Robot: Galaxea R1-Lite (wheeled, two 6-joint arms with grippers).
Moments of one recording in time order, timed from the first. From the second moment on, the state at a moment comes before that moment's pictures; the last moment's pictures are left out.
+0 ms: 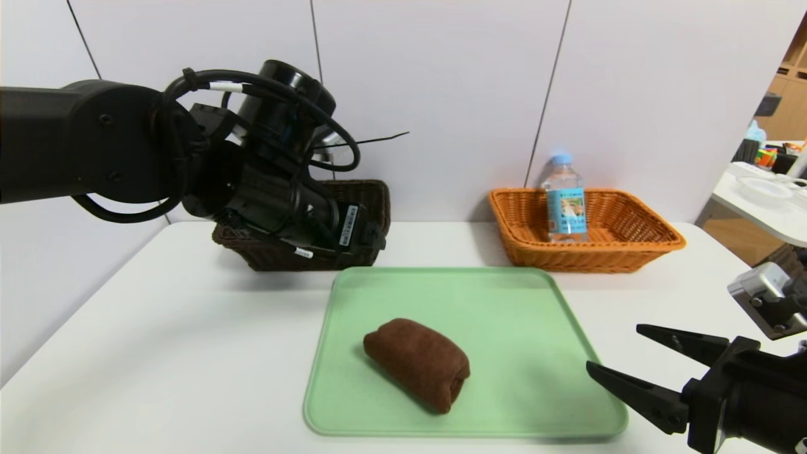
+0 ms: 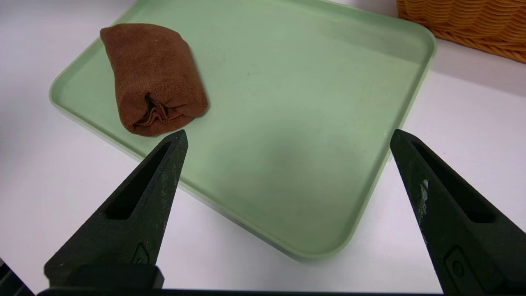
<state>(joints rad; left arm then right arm) -0.61 1.79 -1.57 0.49 0.08 -0.20 0.44 1.14 -0.30 -0.49 0.12 0.06</state>
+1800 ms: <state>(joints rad) -0.58 1.97 -1.58 0.63 -0.56 1.04 0.44 1.04 -0.24 -0.48 0.12 0.09</state>
